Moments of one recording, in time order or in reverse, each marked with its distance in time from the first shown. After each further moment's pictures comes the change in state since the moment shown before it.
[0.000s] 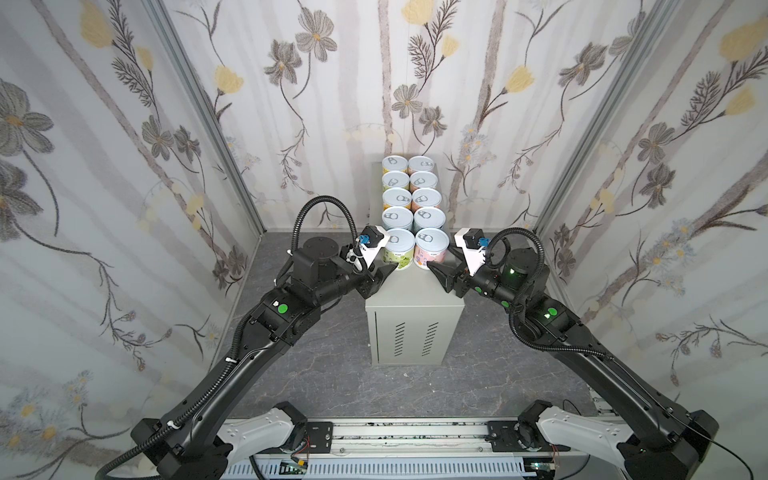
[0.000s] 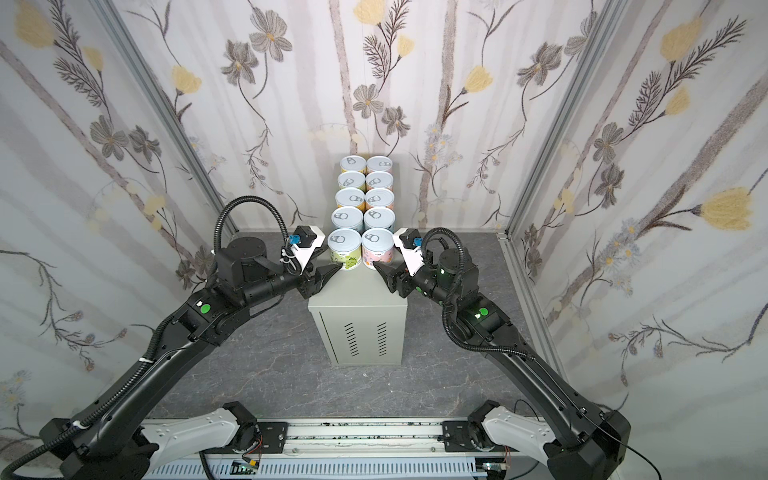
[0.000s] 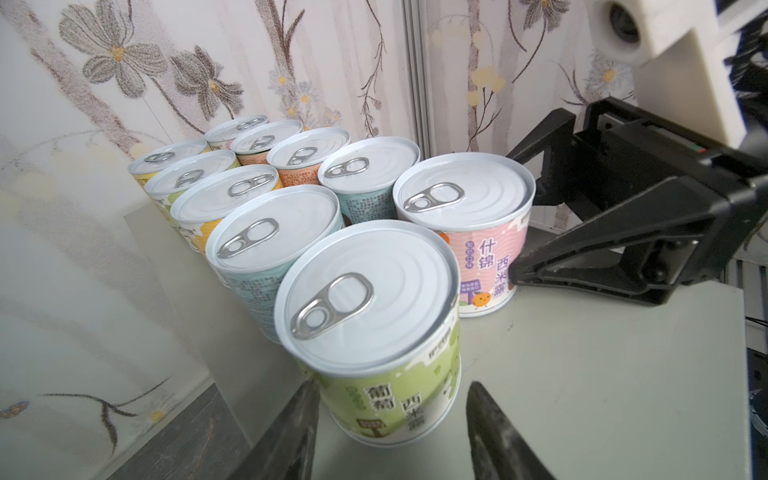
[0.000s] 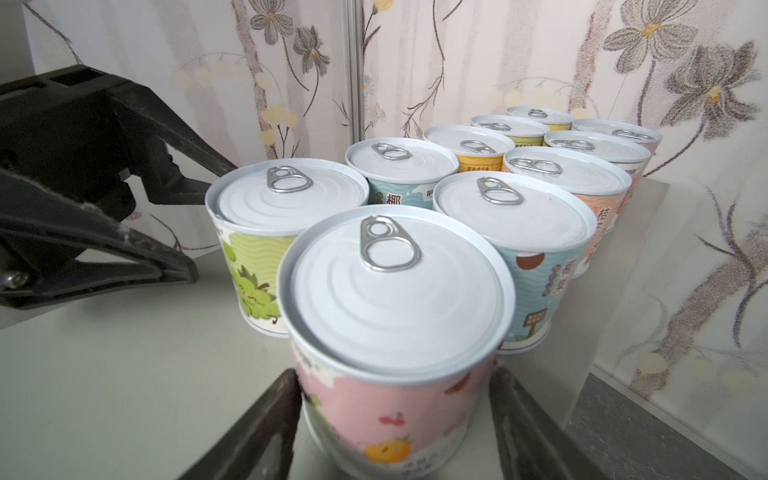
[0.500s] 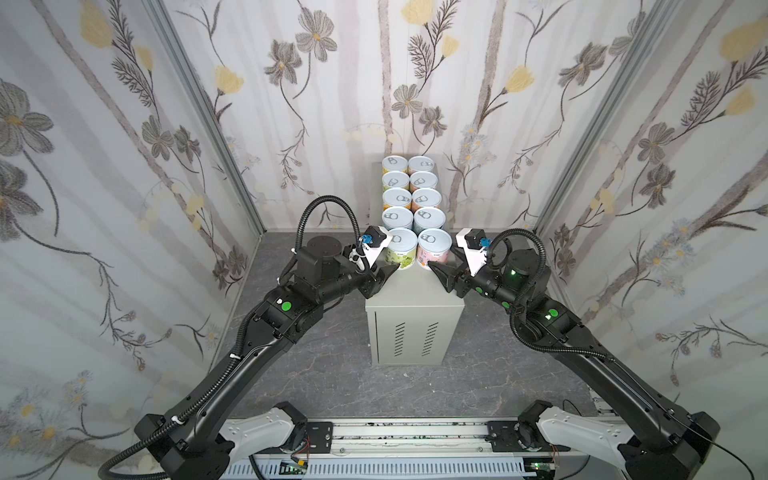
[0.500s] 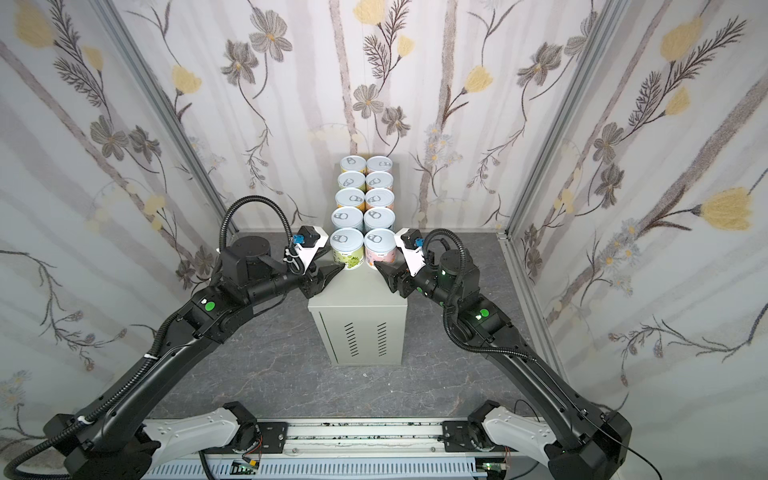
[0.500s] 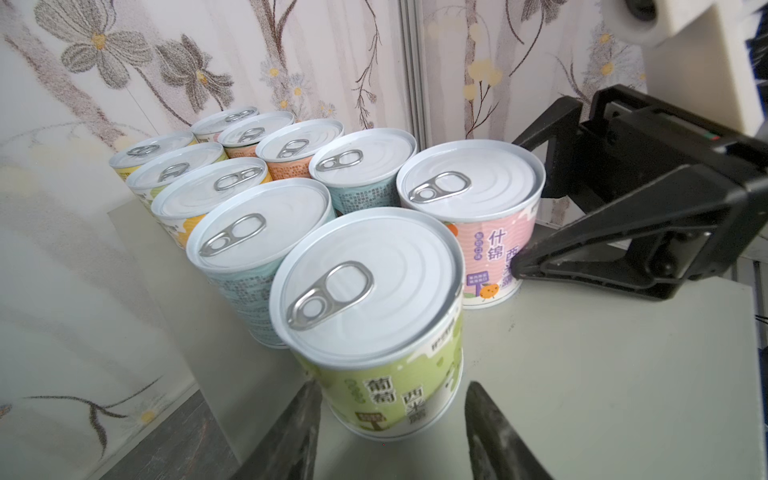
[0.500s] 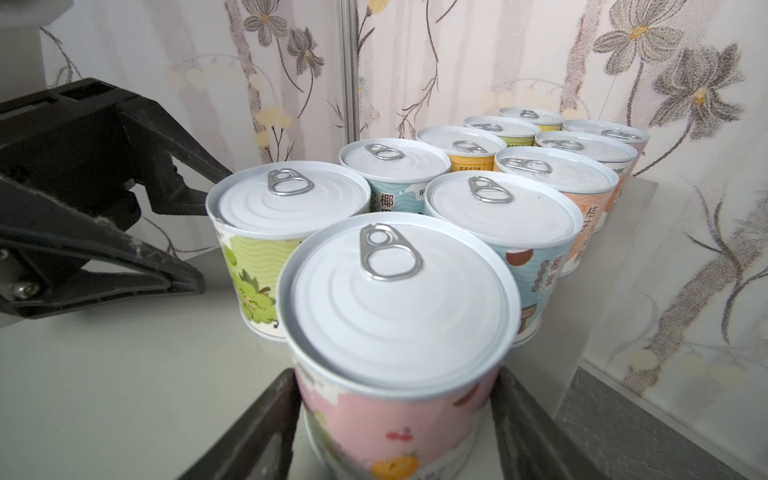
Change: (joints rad) left arm 0.001 0.011 0.000 0.000 0.003 0.000; right arm 0.000 -0.002 -0.007 0.008 0.012 0.001
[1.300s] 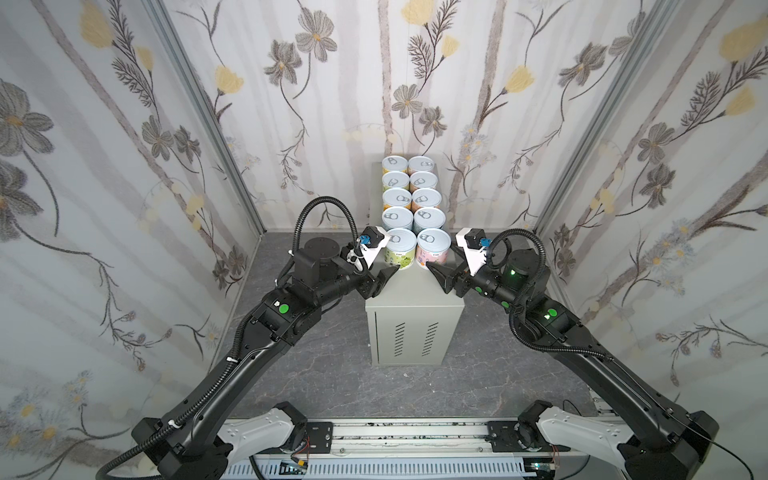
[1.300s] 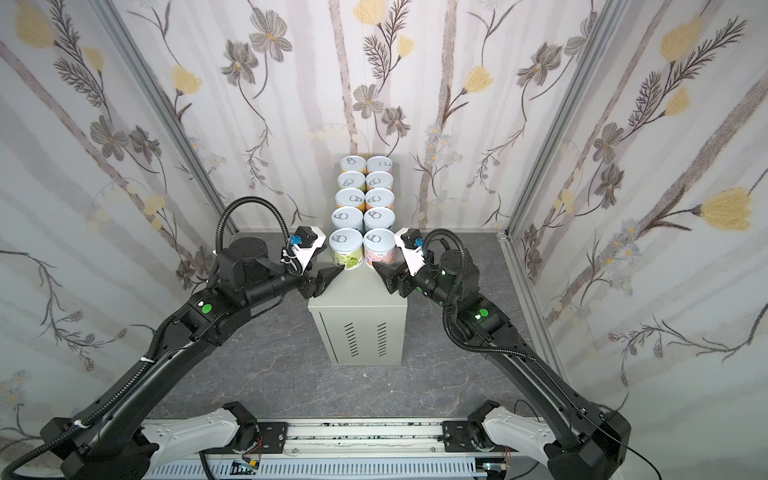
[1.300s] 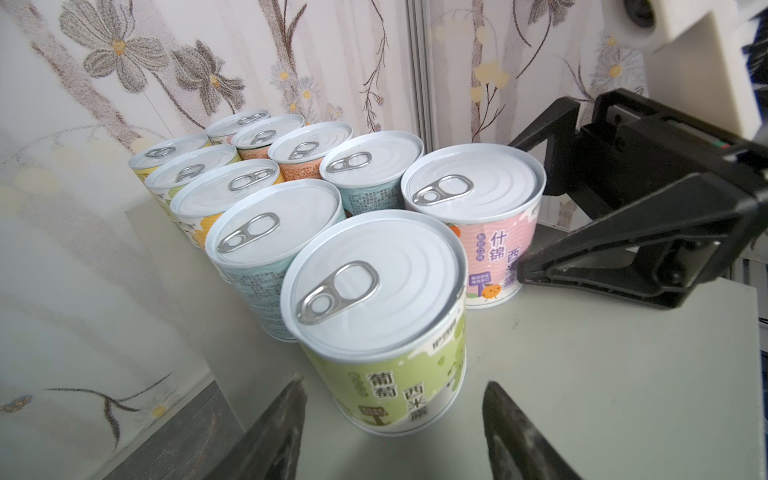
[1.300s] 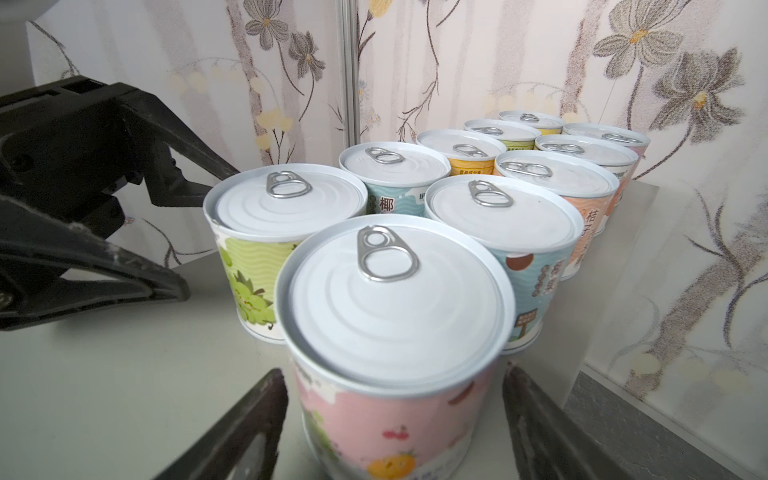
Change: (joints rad) left arm 0.000 -0.017 -0.006 0.000 -0.021 -0.001; right arm -0.002 0.001 -0.003 0.011 -0.003 0.000
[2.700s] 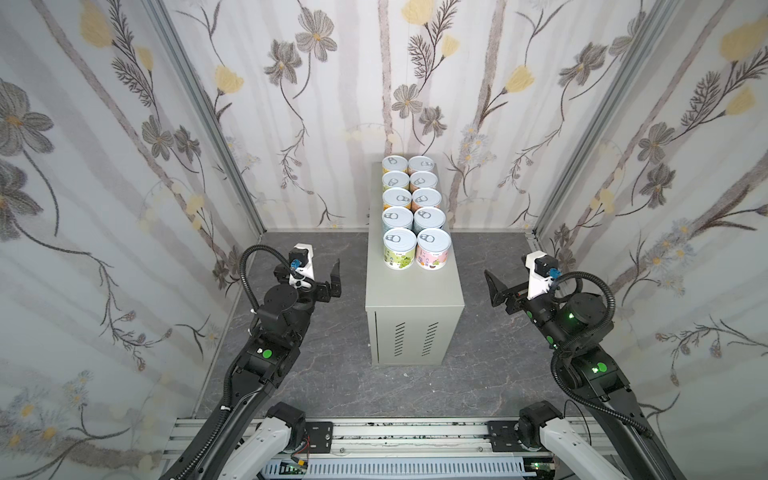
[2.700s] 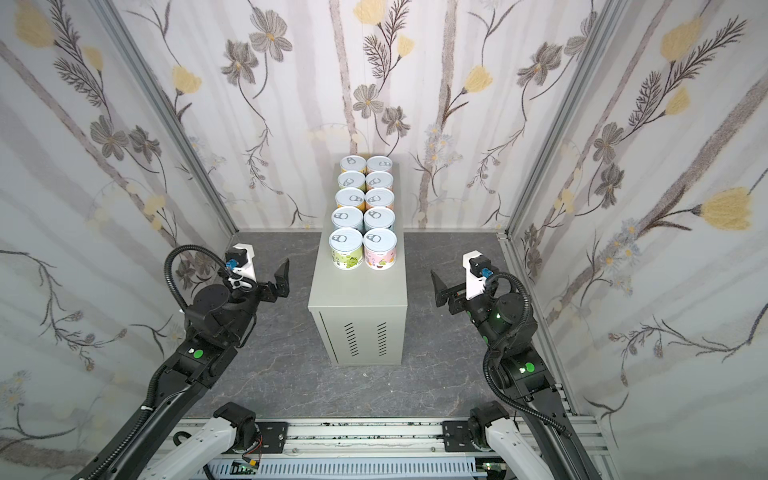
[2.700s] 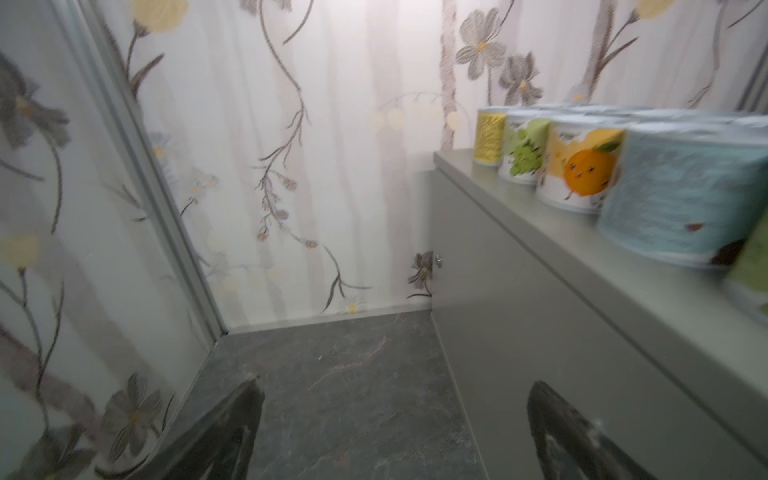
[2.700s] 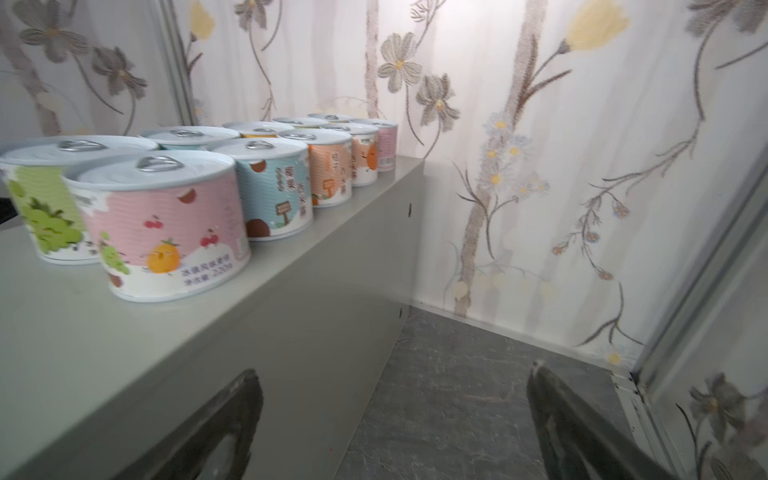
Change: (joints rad) left arm 0.264 -0.352 -0.579 0.438 -0.467 -0.200; right arm -0.283 -0.444 -0.314 -0.016 0.198 0.010
